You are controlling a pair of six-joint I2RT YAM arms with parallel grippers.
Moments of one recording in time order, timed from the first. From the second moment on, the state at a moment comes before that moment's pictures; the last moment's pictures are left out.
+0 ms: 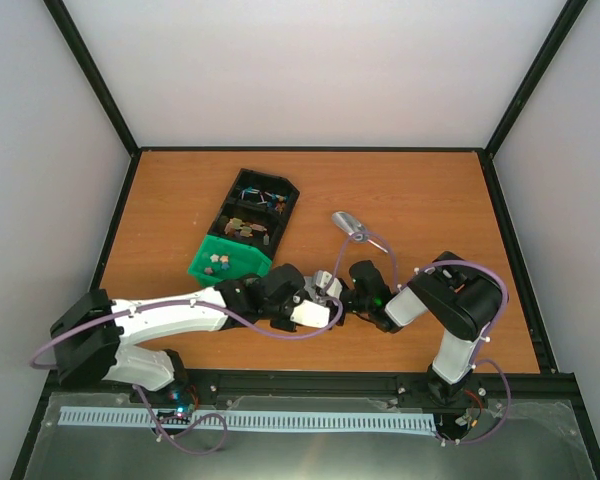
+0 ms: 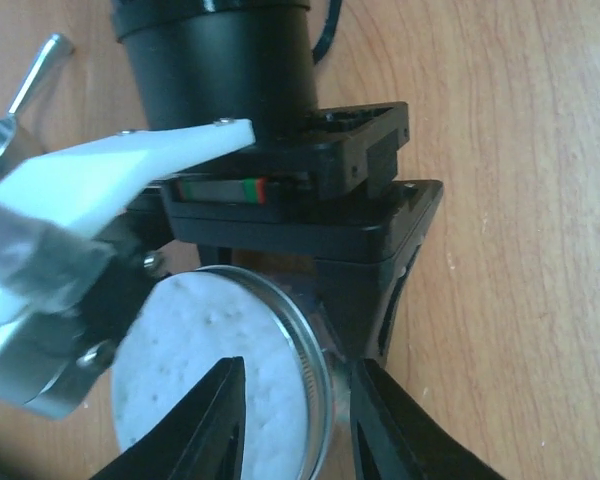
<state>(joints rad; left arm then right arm) -1.07 1.32 0.76 -0.31 -0.01 0.75 0.70 1.77 0.39 0.80 -0.59 -0.29</state>
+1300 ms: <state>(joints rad) -0.88 1.26 0.59 -0.19 -0.05 0.80 0.70 1.77 0.41 0.78 -0.56 -0.29</state>
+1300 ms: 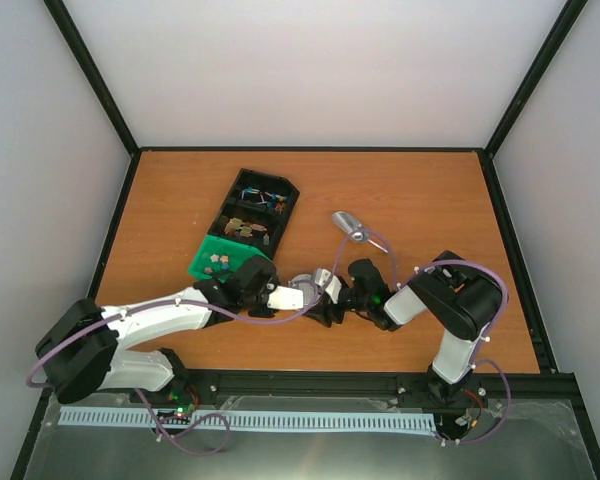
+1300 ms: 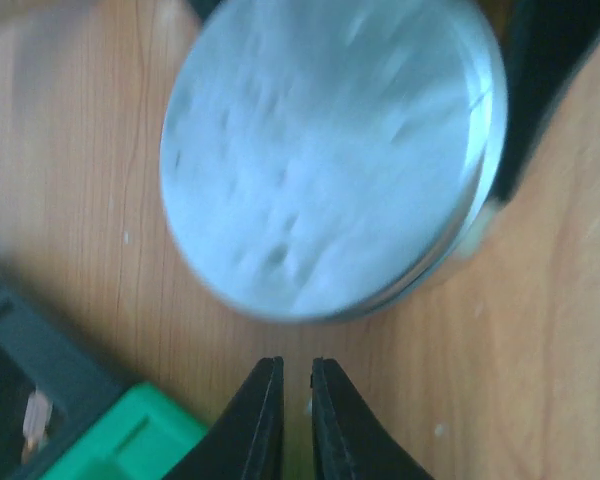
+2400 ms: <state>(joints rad) -1.06 1.29 0.67 -0.21 0.07 0.84 0.70 1.78 0.41 0.77 -0.62 -0.30</state>
